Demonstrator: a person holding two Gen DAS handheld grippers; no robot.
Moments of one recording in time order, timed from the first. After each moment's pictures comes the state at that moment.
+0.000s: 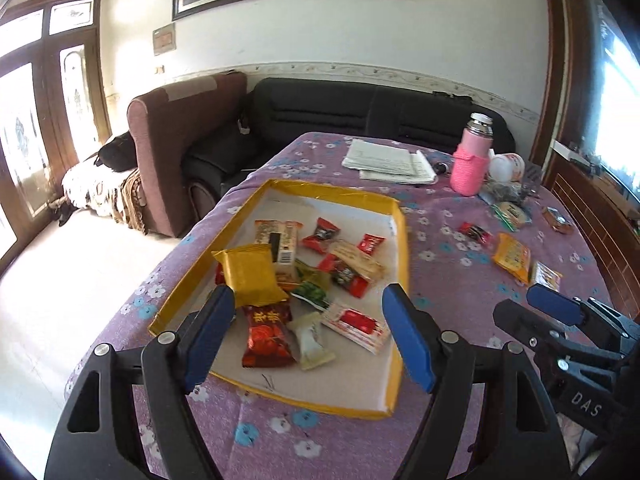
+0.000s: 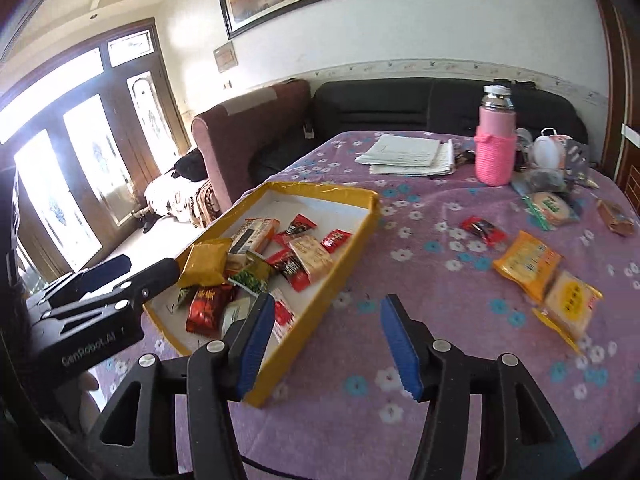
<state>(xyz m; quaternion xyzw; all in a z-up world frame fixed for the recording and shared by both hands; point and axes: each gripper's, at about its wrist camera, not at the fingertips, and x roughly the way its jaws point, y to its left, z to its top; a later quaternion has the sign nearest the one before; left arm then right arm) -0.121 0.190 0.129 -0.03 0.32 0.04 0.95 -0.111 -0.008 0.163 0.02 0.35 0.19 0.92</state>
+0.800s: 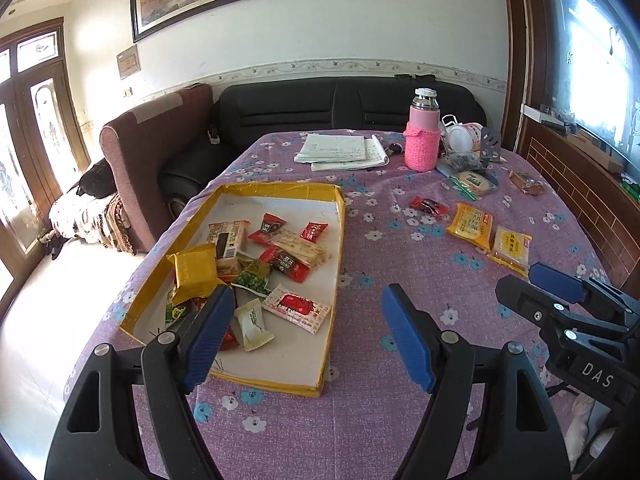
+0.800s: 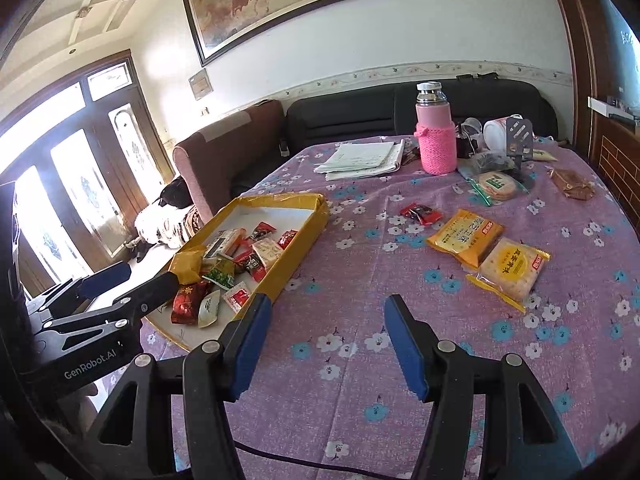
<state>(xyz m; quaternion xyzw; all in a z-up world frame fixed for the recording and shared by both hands) -0.137 0.121 0.134 0.03 0.33 0.01 0.94 -0.140 -0.083 0.164 0.07 0.34 0.16 0.92</state>
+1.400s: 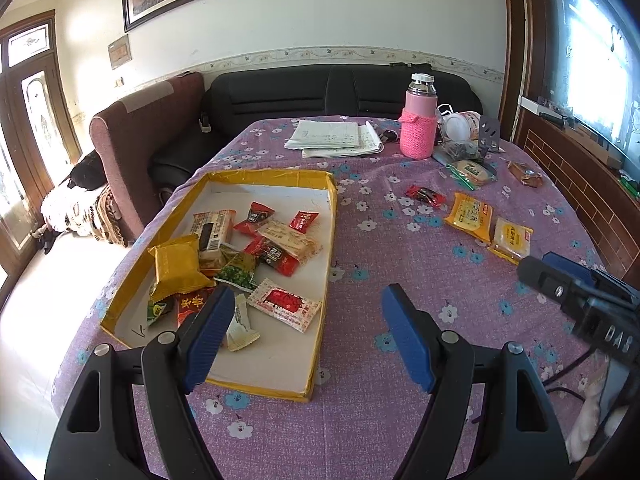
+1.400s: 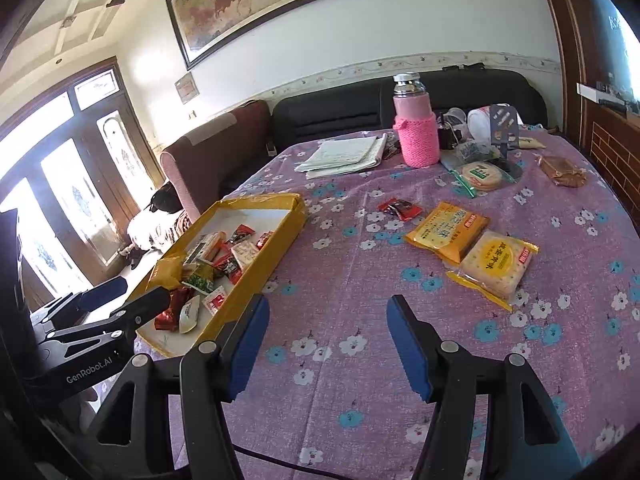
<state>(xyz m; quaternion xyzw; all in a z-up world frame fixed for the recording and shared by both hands) -0.119 0.116 0.122 0.02 0.35 -0.01 0.94 -0.122 -0.120 0.158 0.11 0.35 0.14 0.92</state>
